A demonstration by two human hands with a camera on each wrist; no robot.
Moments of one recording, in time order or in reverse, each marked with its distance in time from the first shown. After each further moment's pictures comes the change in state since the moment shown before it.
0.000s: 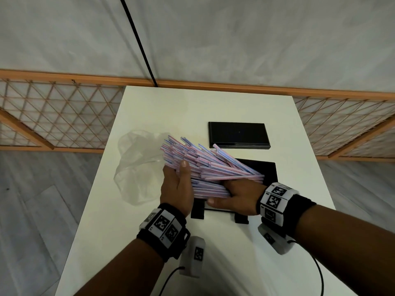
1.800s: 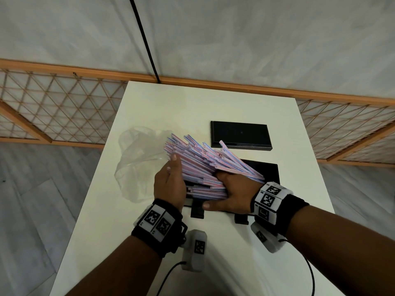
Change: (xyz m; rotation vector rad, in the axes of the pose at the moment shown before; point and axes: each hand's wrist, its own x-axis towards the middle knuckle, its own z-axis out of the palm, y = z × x) left_hand 0.016 -0.003 -0.008 -0.234 0.126 -0.091; right_hand 0.013 -0.011 0.000 -0.135 0.040 0.088
